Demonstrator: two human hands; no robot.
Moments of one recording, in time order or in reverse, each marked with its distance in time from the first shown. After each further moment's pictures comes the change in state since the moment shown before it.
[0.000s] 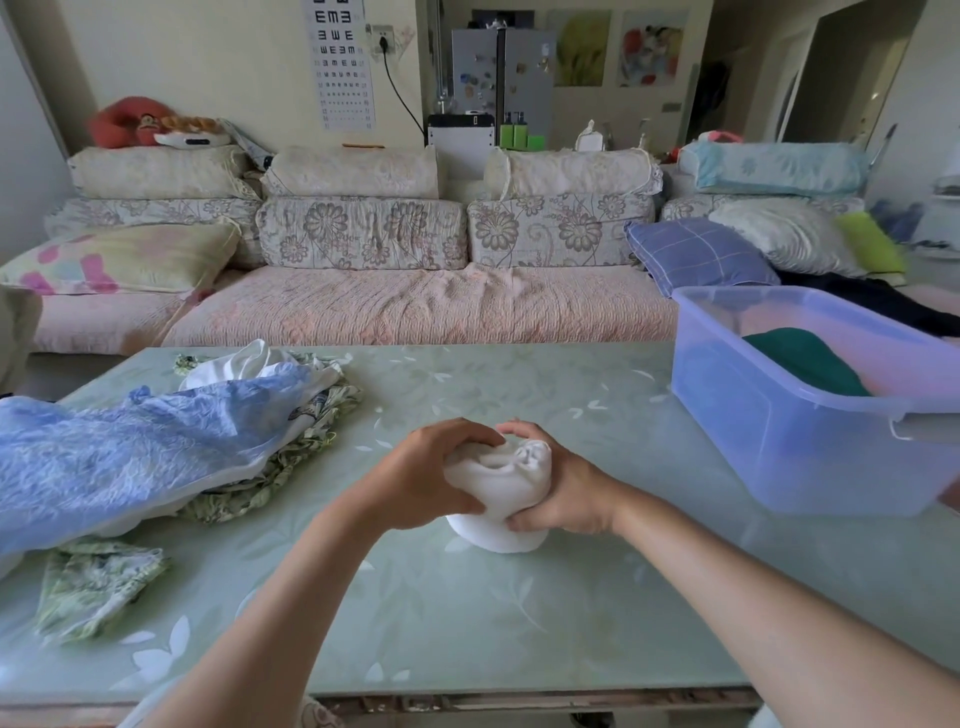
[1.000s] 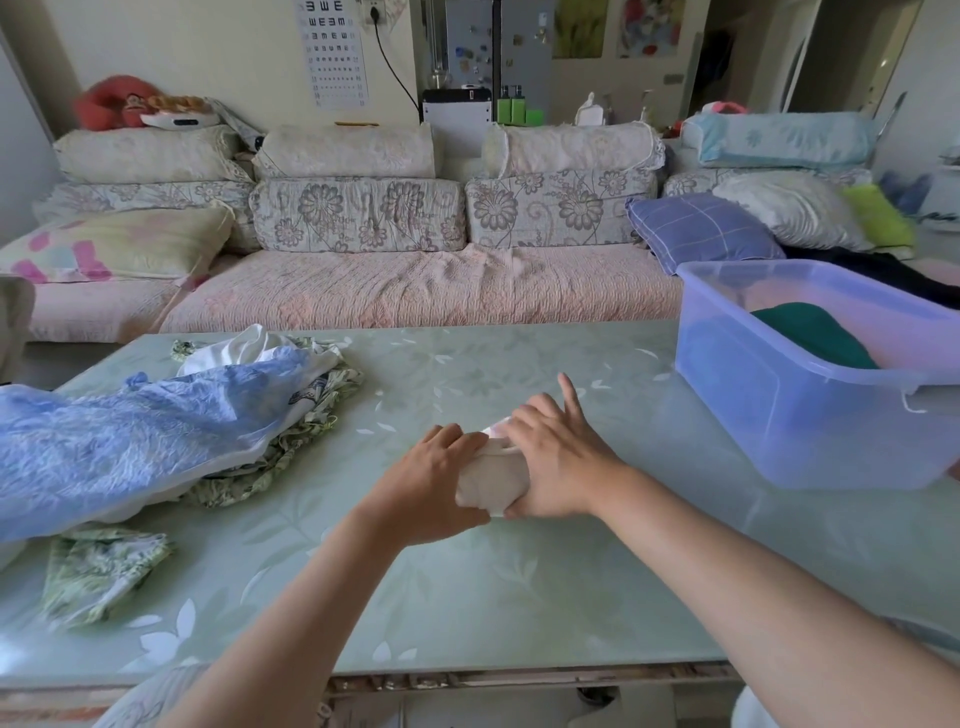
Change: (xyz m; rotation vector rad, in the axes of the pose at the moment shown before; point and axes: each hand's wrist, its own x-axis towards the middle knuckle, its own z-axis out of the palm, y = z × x) left_hand -0.009 -0.034 0.033 0.499 0.041 0.128; right_hand 0.018 0.003 0.011 -0.984 0.190 -0.229
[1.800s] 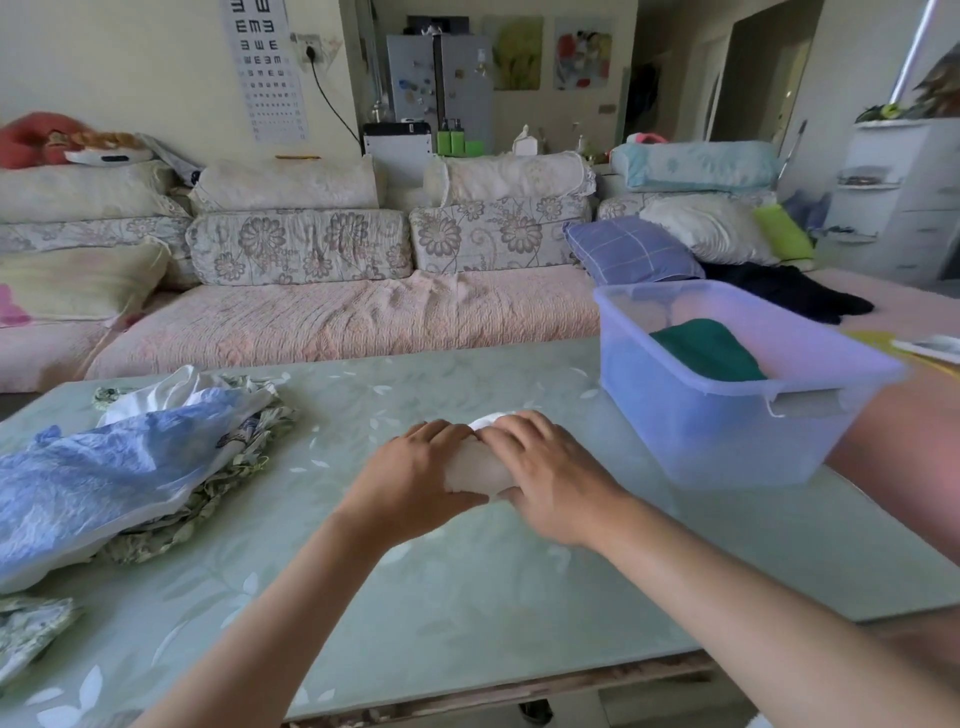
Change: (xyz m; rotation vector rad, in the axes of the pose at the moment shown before) left_hand 0.043 0.069 -0.015 0.070 0.187 0.103; right_hand -0.063 0.039 -0.038 0.045 0.158 -0.003
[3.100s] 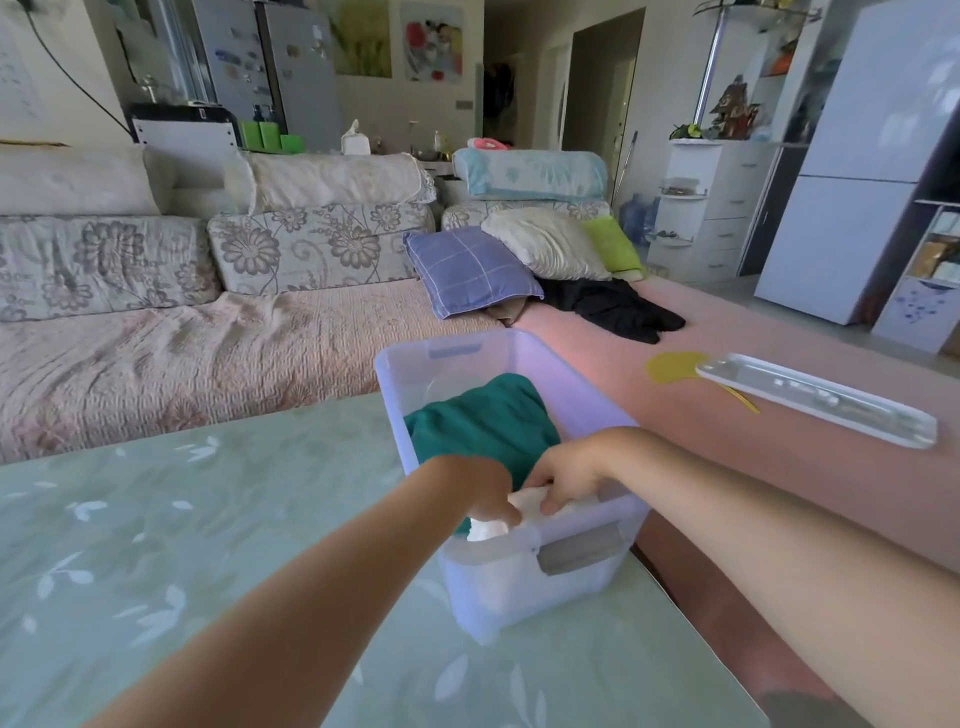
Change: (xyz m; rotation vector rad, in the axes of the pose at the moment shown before) left_hand 0.325 0.219 0.162 0.131 -1.051 0.085; right_hand -0.049 0.362 -0.080 0.208 -1.065 0.605
